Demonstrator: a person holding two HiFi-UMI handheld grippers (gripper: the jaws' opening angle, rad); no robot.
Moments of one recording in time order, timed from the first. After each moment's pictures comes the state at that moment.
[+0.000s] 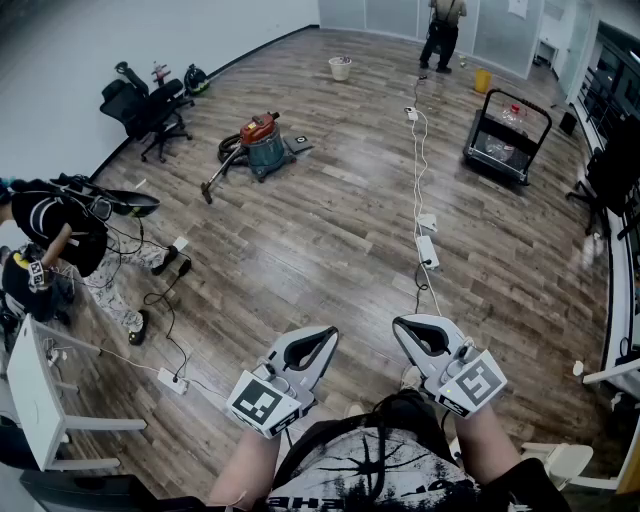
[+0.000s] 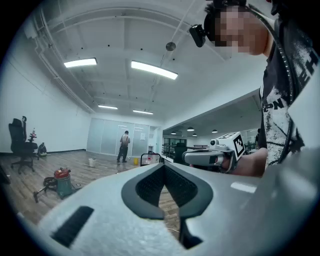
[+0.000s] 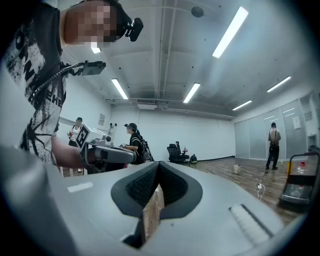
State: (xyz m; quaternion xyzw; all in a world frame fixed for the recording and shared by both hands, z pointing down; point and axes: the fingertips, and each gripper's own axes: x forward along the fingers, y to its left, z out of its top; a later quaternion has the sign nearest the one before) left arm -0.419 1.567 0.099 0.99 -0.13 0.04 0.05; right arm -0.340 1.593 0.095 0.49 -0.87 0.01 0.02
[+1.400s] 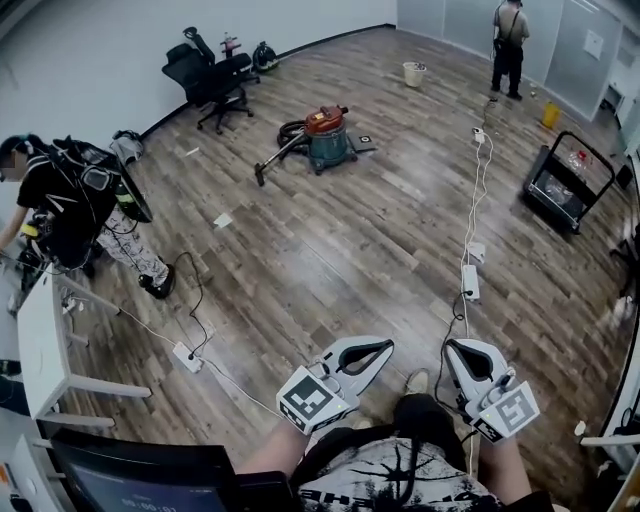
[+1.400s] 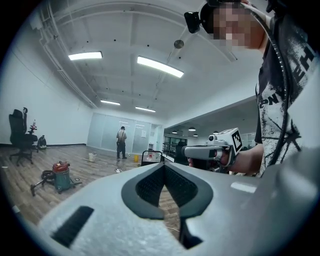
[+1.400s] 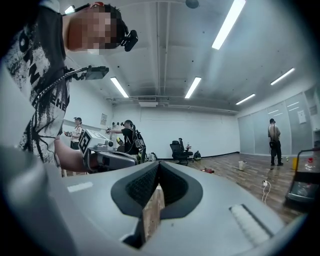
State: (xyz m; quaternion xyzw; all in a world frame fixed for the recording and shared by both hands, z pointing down) left arm -0.417 1.502 0.134 0.99 -0.13 0.04 0.07; right arm -0.339 1.527 0.106 0.47 -0.88 0.03 0.02
